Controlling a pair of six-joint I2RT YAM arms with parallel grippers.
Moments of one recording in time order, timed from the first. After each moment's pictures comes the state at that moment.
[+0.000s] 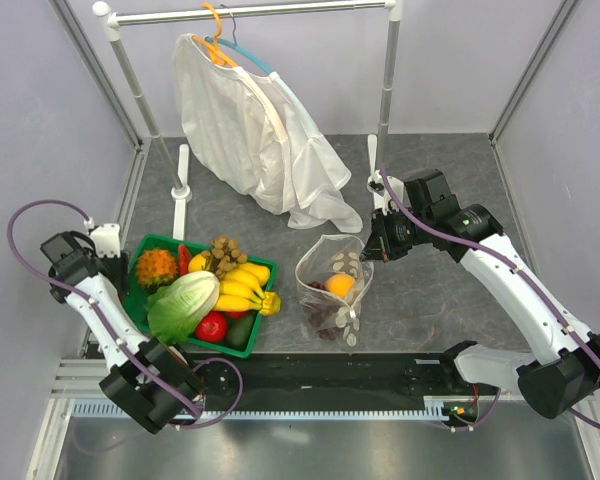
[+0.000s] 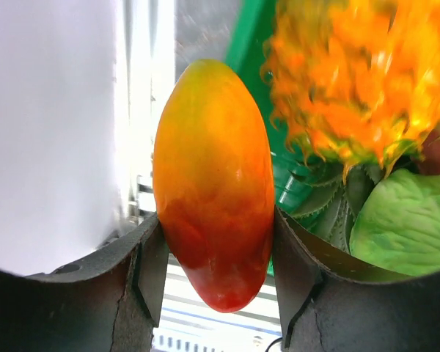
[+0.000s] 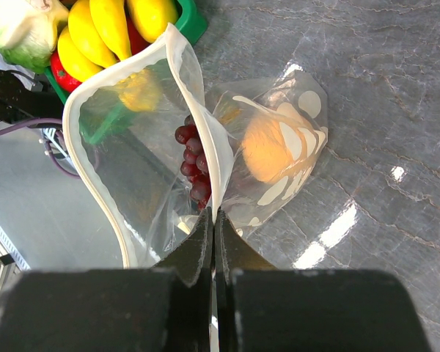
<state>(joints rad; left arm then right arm) 0.78 1.01 0.82 -0.82 0.18 0.68 0.47 1.20 1.23 -0.90 -0.49 0.21</state>
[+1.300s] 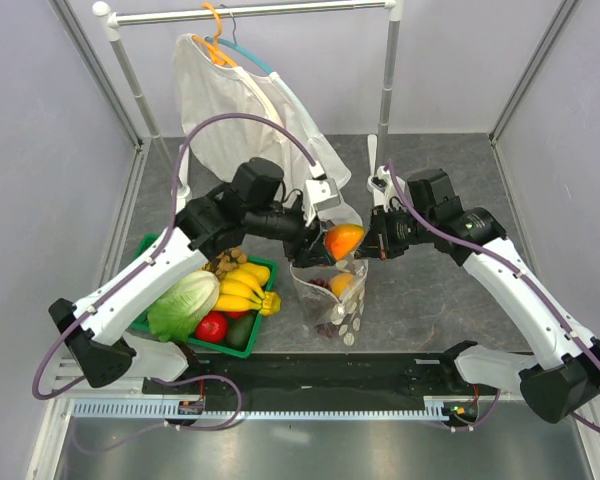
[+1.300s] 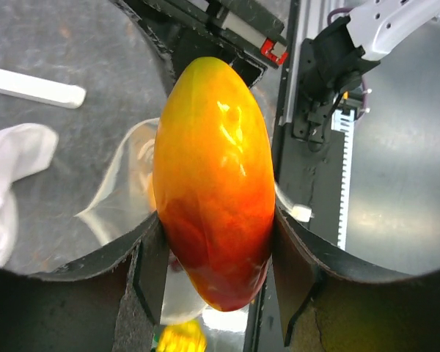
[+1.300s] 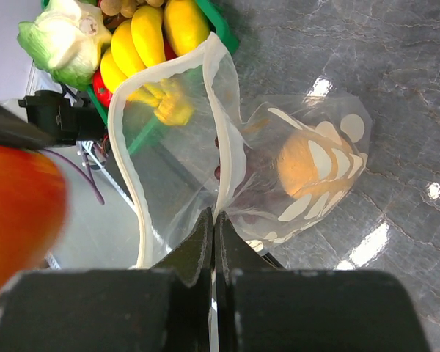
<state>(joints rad) -0.81 1.35 1.53 -0.76 0.58 0.17 0.47 1.18 1.22 -0.83 -0.55 0.31</state>
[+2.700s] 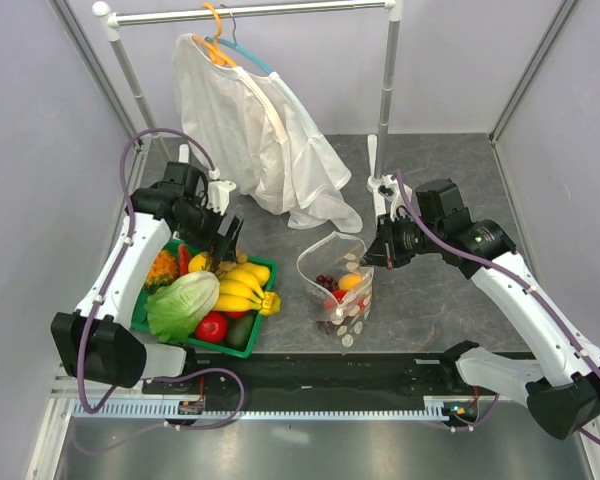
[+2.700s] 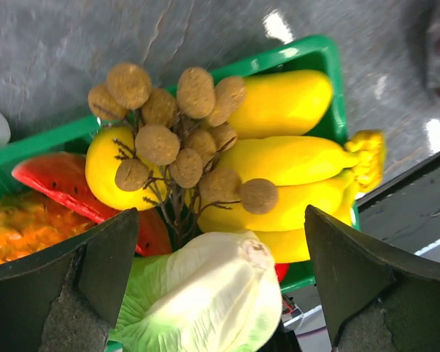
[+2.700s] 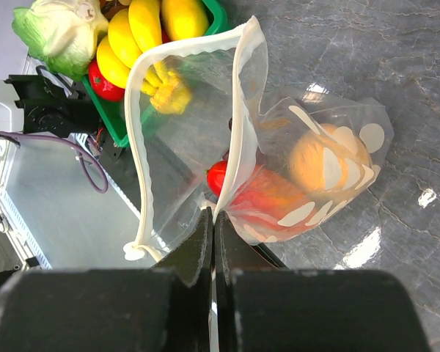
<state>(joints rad) -0.18 1.33 1.29 -1.12 0.29 0.31 0.46 1.09 1.15 -0.83 -0.54 0.29</state>
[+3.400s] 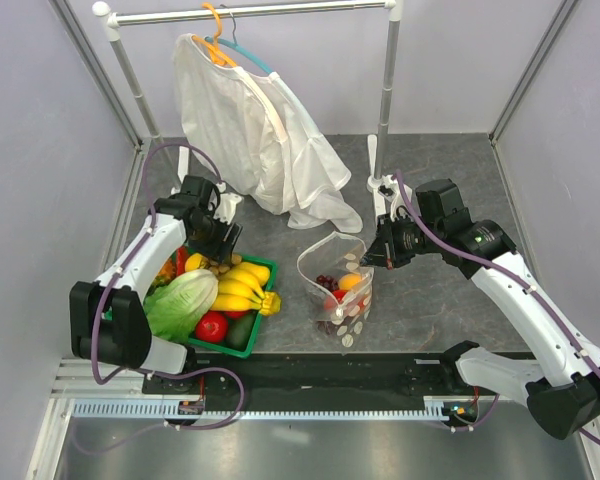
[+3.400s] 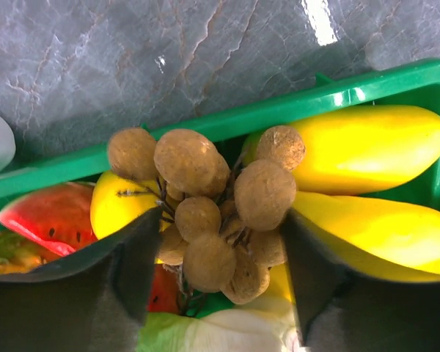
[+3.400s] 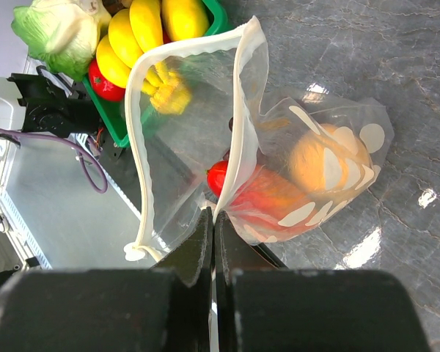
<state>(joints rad) -0.18 1.43 1.09 -0.88 0.13 0.29 0.46 1.09 1.15 -0.83 -0.54 0.29</state>
